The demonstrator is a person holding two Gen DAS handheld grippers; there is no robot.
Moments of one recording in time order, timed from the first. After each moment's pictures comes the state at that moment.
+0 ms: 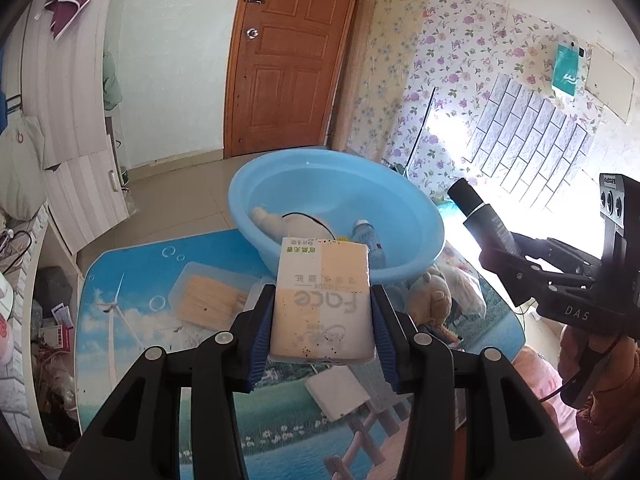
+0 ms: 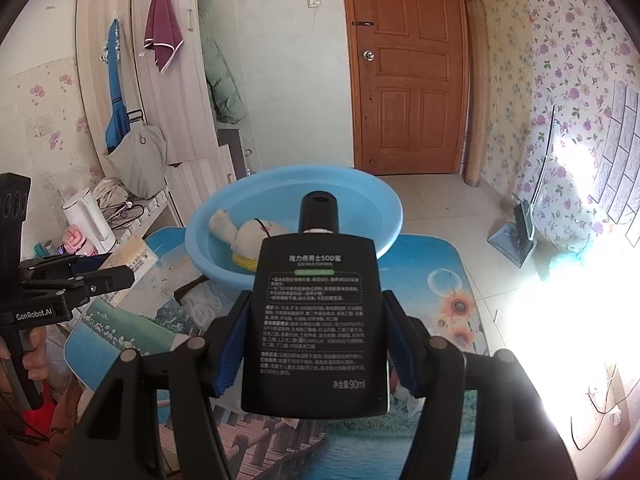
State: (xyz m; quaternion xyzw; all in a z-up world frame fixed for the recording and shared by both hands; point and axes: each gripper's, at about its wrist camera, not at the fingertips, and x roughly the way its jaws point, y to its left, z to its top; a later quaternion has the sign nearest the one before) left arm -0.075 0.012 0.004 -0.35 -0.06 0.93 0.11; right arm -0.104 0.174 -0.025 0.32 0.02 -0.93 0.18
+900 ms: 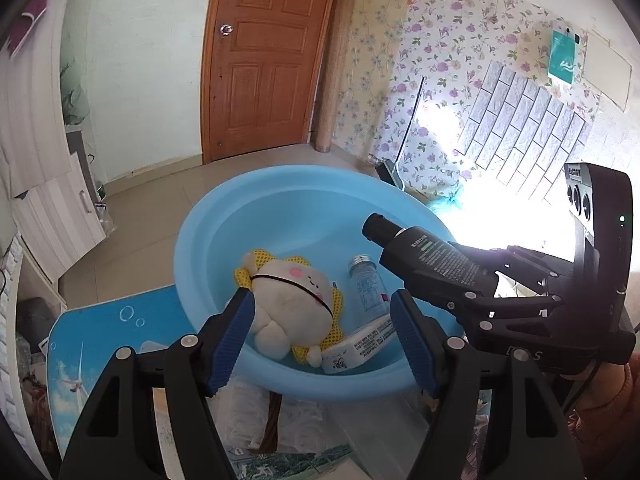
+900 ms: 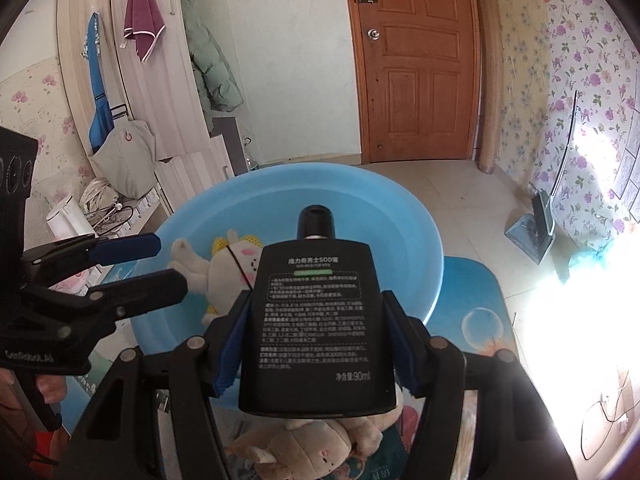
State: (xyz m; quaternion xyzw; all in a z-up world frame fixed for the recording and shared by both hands) left arm -0.161 0.030 -0.006 -0.36 -0.04 0.92 0.14; right arm -0.202 0.148 -0.053 0.35 0.01 -0.92 0.19
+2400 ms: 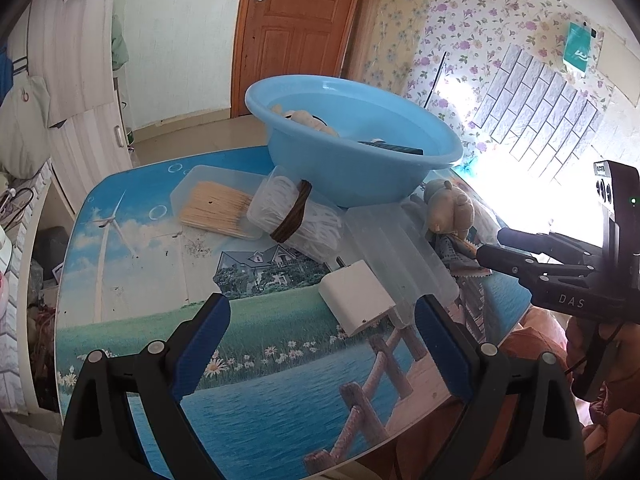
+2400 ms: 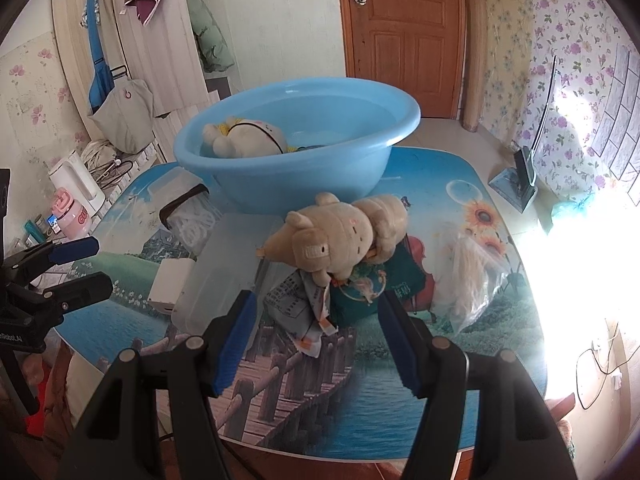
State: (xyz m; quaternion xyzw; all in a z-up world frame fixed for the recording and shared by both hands) left arm -0.035 0.003 -0.058 -0.41 -0.06 0.90 0.10; right arm -0.086 0.160 -0.091 0.41 0.02 -0.90 0.16
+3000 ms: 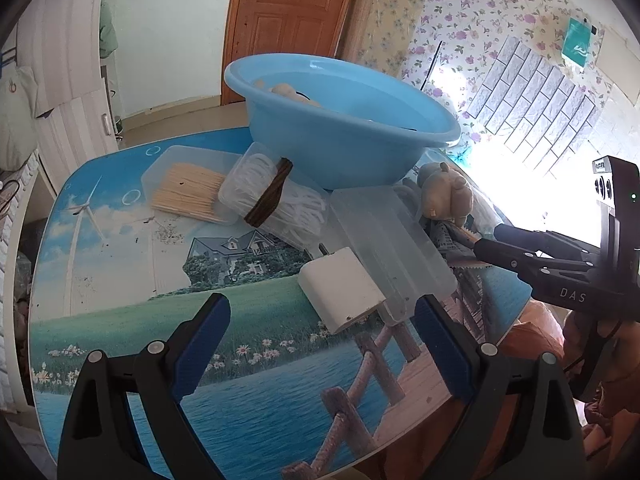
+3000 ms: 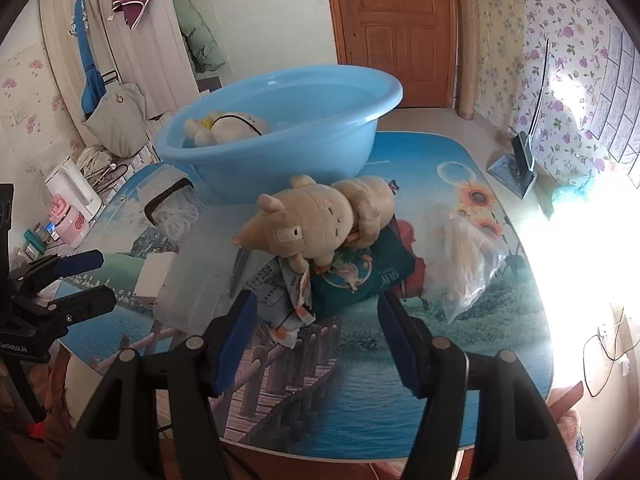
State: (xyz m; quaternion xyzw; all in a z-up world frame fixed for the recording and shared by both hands) left arm -0.048 0.018 -0.077 -0.43 -0.07 0.89 0.12; right arm -0.091 0.176 -0.103 0.43 0.00 -0.89 0.16
